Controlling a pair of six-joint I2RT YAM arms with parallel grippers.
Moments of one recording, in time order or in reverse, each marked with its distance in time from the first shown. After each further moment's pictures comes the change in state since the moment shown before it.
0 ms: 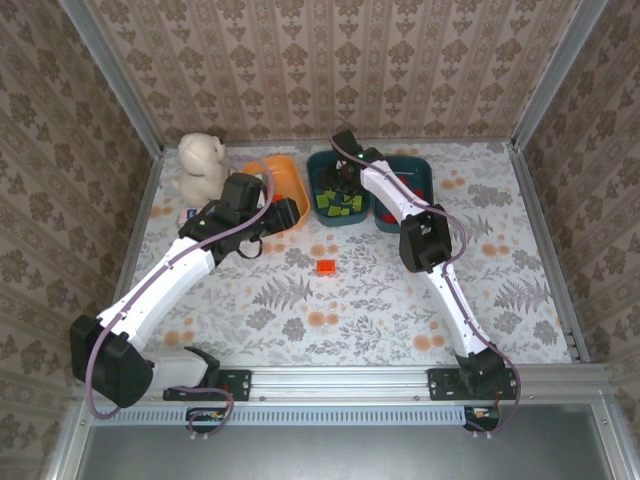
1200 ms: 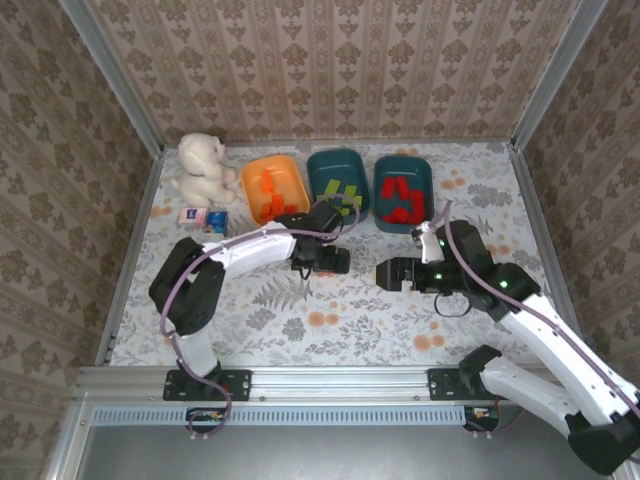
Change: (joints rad) left arm -0.270 0.558 0.151 -0.127 -0.005 0.080; right arm 0.088 -1.872 -1.685 0.065 -0.257 -0.009
